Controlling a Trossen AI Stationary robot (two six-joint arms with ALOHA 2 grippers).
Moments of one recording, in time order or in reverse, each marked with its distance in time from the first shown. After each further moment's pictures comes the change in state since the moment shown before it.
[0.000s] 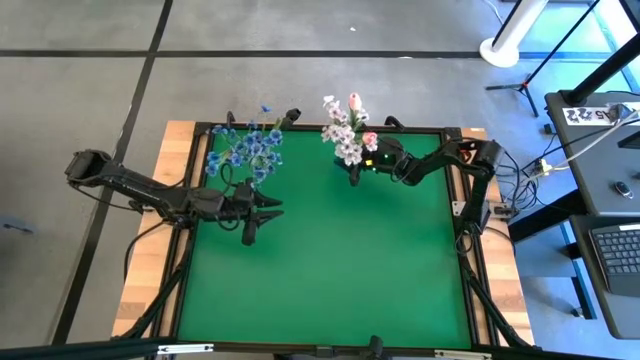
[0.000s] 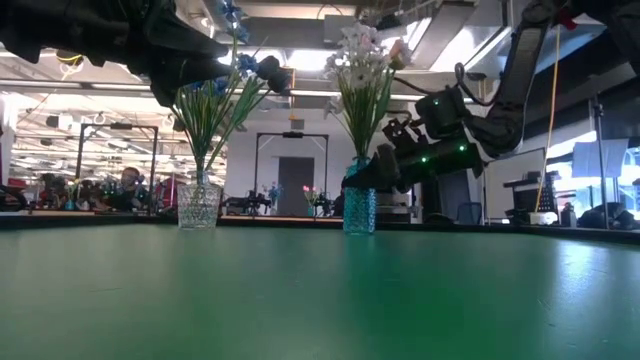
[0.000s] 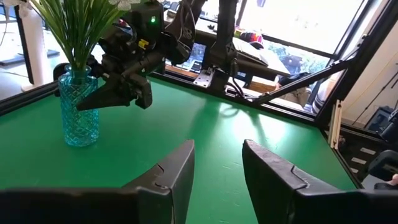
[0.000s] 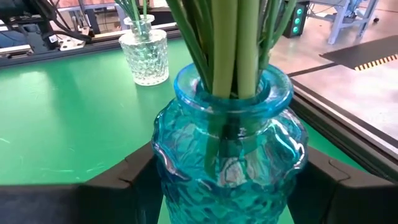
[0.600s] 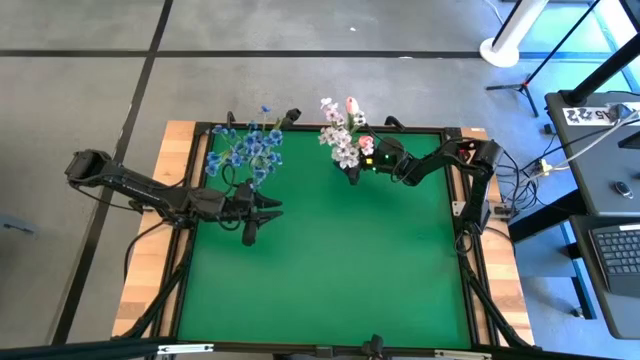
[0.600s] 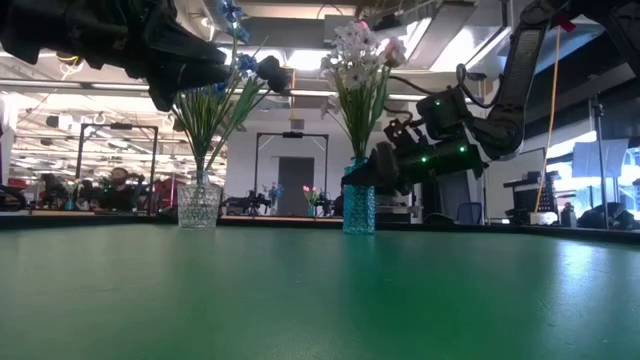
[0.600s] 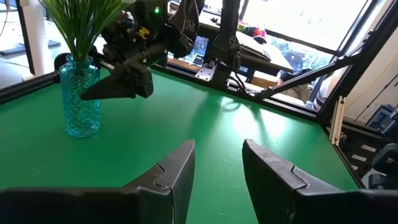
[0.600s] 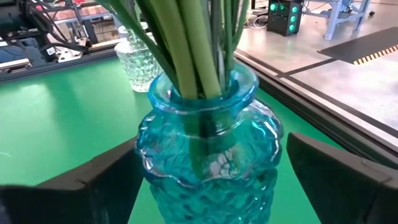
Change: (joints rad) left arm 0.000 0.000 0.000 -0.029 -0.001 -0.030; right arm 0.000 0.005 -0.004 0.040 0.000 0.064
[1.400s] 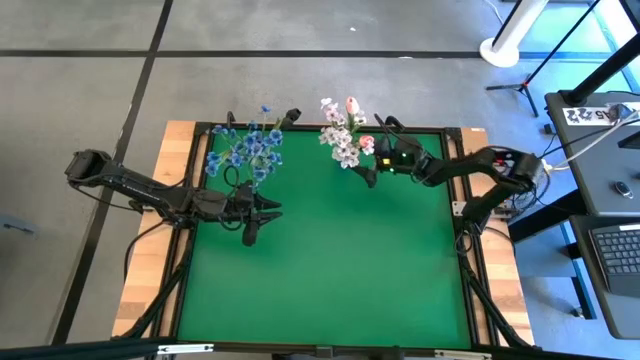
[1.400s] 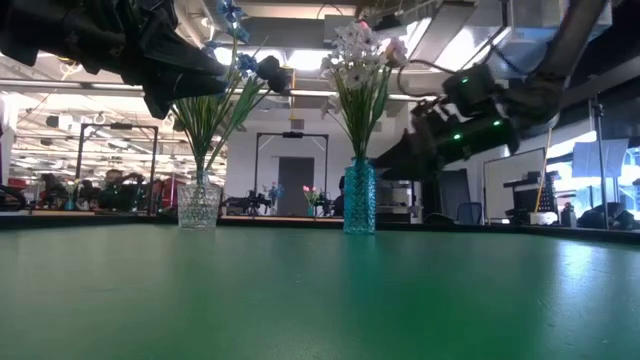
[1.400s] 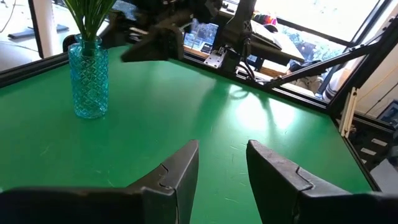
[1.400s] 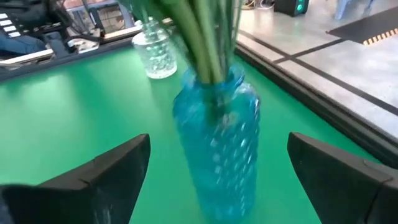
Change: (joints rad) left arm -0.001 0.000 0.000 -0.061 -0.002 -0.048; right arm -0.033 -0.286 -0.122 -0.241 -0.061 0.001
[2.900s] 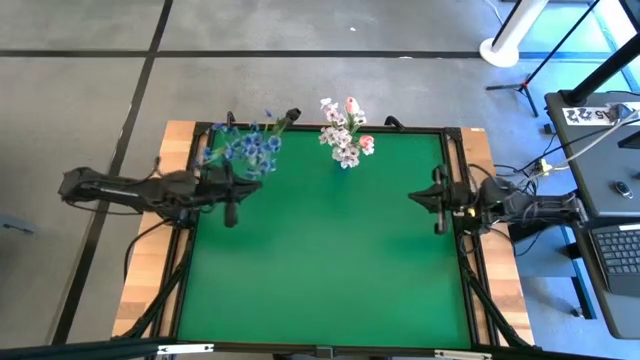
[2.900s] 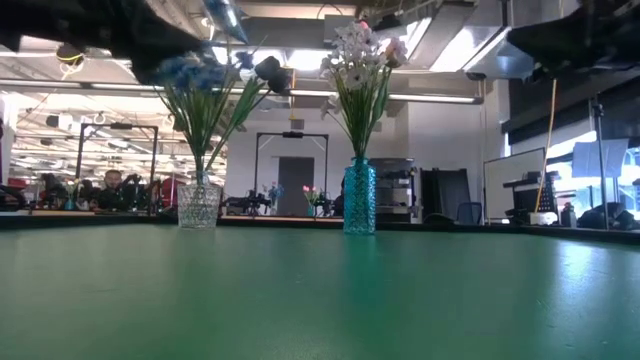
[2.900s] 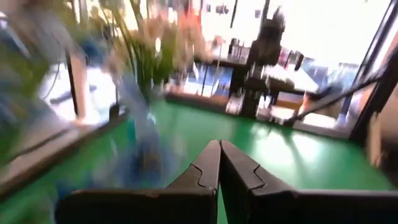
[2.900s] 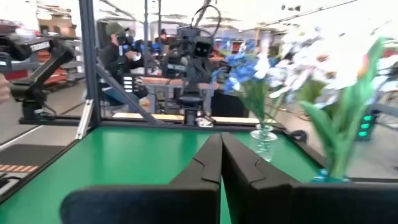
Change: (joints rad) left arm 0.145 -0.354 0.000 -0.199 0.033 0.230; right arm 0.591 -1.421 -0.320 -0.703 0.291 -0.118
